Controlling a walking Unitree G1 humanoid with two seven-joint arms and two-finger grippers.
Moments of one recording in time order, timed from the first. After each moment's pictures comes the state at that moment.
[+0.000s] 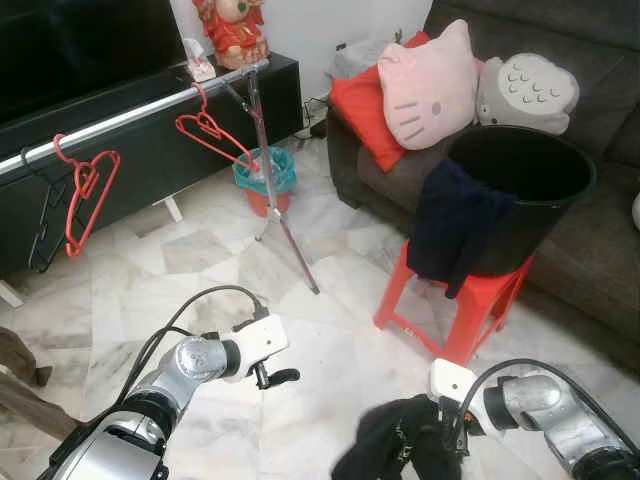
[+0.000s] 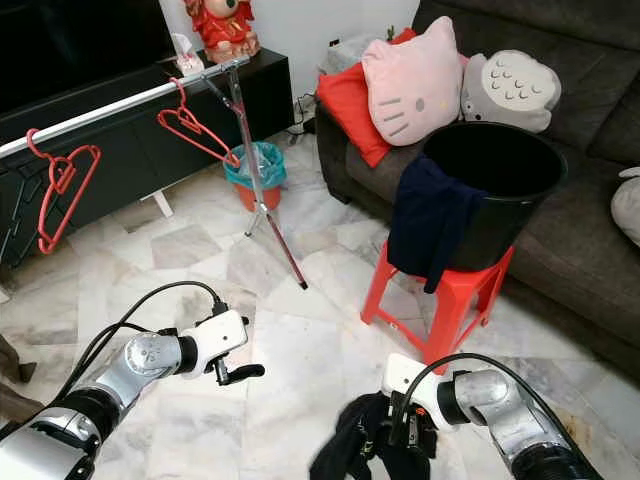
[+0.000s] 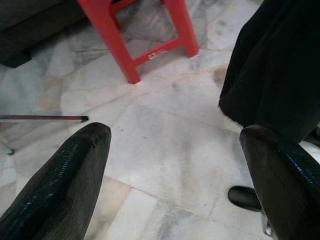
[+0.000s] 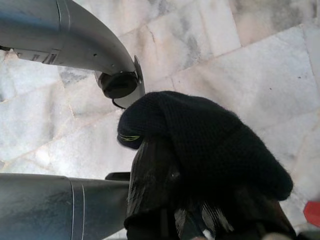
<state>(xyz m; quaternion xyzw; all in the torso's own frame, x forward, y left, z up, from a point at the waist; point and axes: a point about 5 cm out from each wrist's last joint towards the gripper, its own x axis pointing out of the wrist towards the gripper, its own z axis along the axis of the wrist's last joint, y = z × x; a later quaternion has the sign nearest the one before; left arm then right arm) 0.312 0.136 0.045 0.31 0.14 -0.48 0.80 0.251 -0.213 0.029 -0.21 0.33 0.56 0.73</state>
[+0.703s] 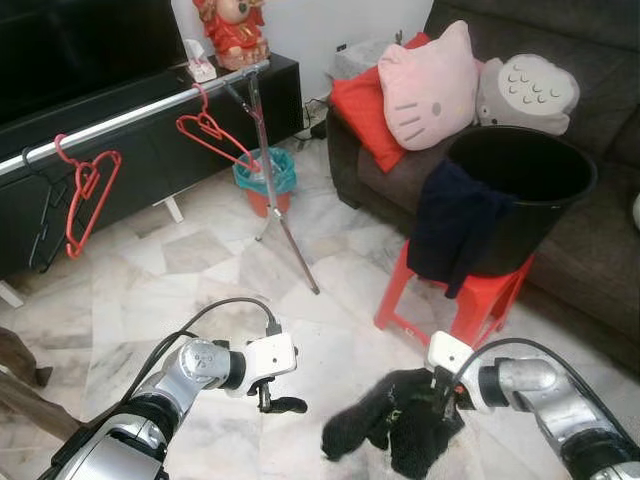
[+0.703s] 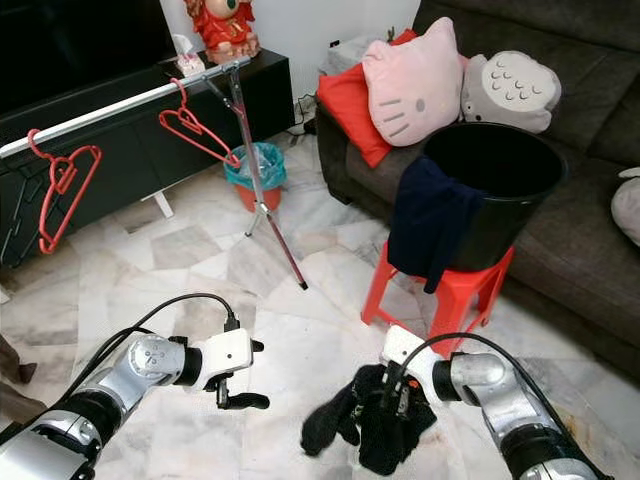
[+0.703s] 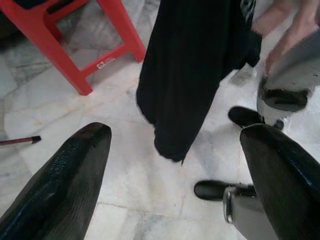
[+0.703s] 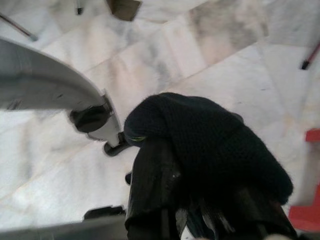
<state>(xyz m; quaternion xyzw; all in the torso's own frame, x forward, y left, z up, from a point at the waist) 0.300 0.124 0.041 0.30 0.16 -0.57 0.75 0.279 -0.205 0.039 -0.19 0.30 0.50 0.79</state>
